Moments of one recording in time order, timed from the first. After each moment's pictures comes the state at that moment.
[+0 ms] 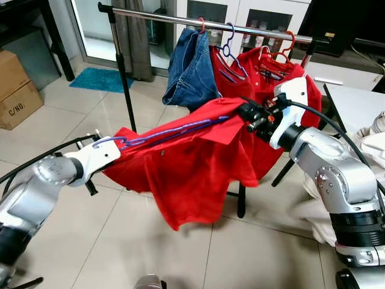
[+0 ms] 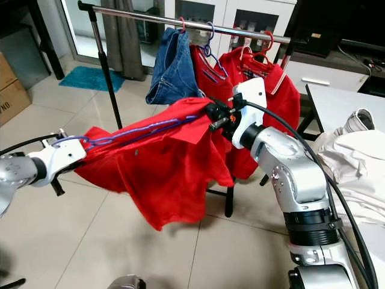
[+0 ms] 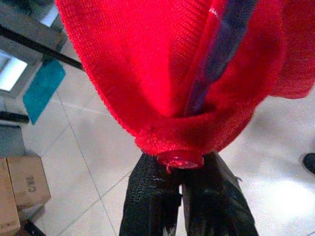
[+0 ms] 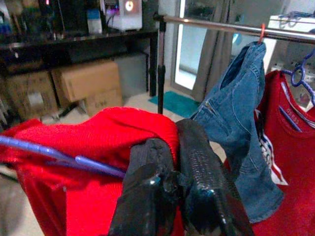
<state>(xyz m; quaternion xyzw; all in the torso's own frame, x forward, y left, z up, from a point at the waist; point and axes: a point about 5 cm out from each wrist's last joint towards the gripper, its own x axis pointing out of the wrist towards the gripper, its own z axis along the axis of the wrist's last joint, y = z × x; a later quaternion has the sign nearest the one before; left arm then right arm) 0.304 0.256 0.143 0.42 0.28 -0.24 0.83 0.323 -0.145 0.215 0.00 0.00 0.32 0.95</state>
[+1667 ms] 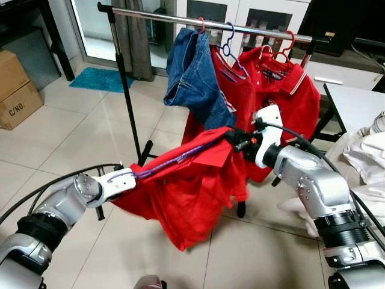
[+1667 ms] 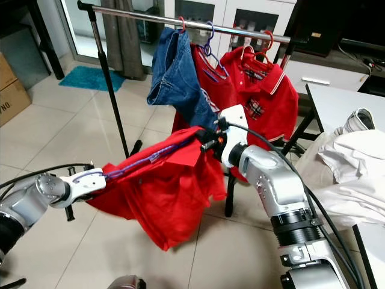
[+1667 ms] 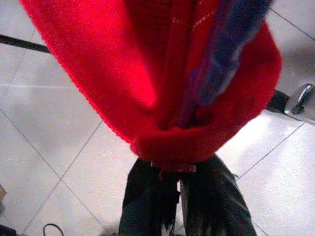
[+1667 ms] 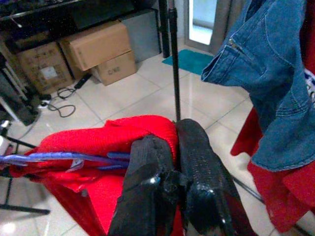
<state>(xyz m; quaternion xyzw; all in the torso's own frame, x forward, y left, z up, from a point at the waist) 0.303 0.250 0.064 0.44 0.41 -0.31 0.73 0.330 -0.132 0.161 0.04 0.10 0.34 0.93</state>
